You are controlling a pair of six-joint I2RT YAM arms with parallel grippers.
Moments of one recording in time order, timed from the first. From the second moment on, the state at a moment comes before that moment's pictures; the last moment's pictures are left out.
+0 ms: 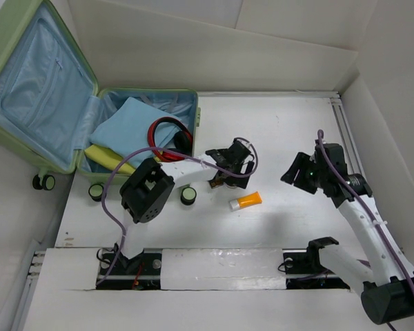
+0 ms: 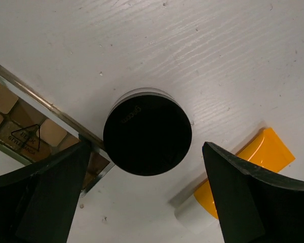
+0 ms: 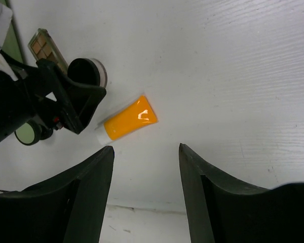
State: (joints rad) left arm -0.90 1.96 1.40 -0.47 -0.16 -0.44; right arm 0.20 0.90 0.88 -0.81 -0.10 0.59
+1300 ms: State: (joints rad) left arm -0.87 2.04 1.56 -0.51 -0.17 -0.41; right arm 0.49 0.93 0.67 -0.72 -0.18 0.79
